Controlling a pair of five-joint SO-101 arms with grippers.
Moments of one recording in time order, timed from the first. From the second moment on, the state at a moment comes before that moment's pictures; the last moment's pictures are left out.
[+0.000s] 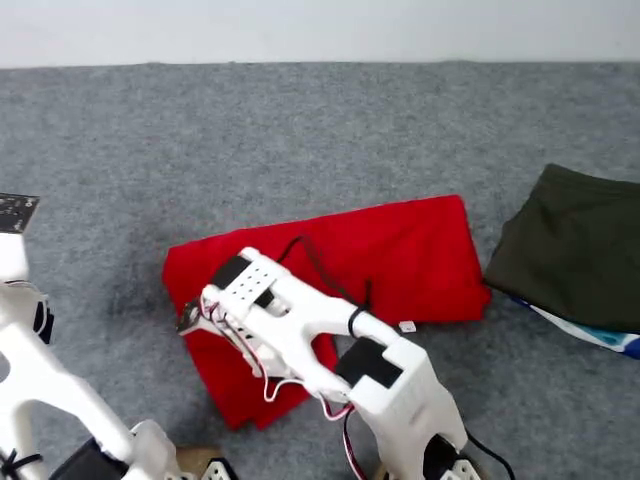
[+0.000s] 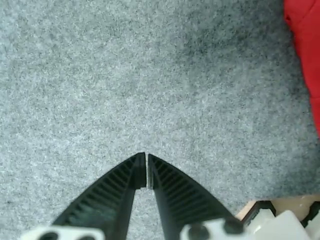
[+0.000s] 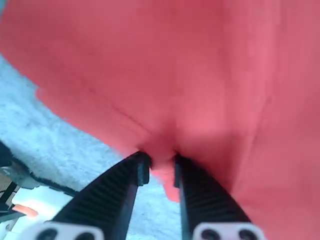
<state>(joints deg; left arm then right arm) -49.2 -21.8 22.4 94.0 -38.9 -52.6 30.2 0.5 90.8 30.2</state>
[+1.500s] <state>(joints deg) -49.2 -21.8 22.4 94.0 -38.9 -49.1 14.9 4.9 98.7 37.8</state>
